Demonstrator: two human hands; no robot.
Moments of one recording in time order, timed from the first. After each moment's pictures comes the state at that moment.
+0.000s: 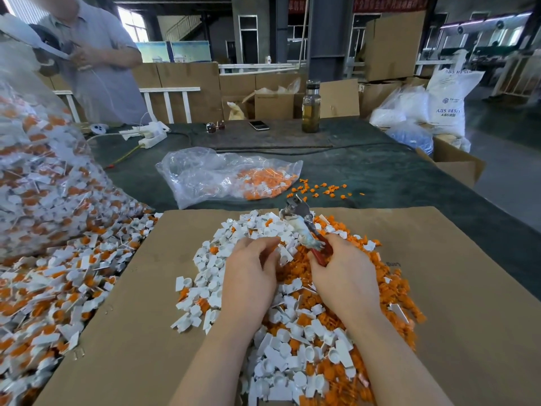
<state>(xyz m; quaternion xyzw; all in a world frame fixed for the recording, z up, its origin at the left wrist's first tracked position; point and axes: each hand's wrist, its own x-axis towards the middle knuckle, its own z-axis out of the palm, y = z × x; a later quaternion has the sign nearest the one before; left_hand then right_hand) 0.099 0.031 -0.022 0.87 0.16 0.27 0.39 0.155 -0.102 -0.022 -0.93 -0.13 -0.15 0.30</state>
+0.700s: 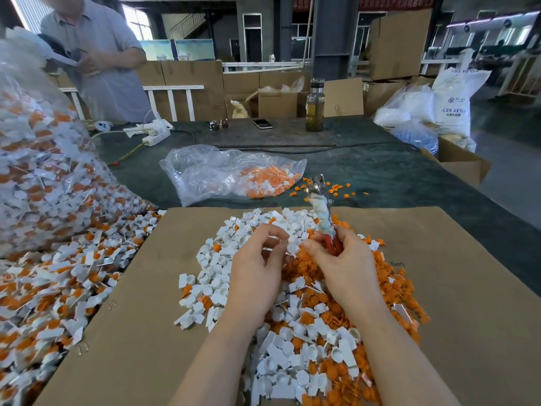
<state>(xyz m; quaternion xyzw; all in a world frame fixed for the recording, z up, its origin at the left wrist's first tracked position) 0.095 0.027 -0.016 0.79 0.11 0.26 0.55 0.156 -0.103 -0.018 -0.82 -0.13 -0.07 0.56</state>
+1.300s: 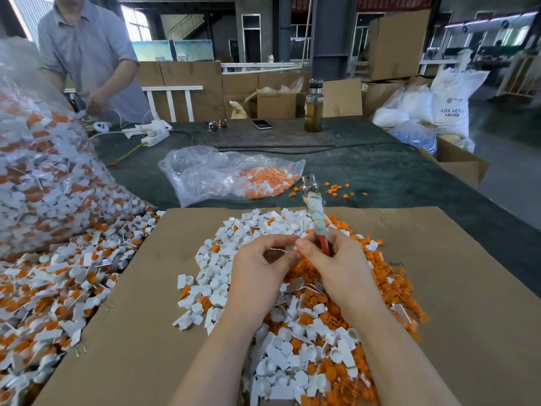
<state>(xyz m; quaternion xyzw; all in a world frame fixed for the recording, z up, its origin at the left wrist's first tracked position) 0.094 0.023 -0.012 0.75 0.09 0.23 0.61 0.151 -0.100 -0.014 -0.75 -0.17 0.01 0.64</state>
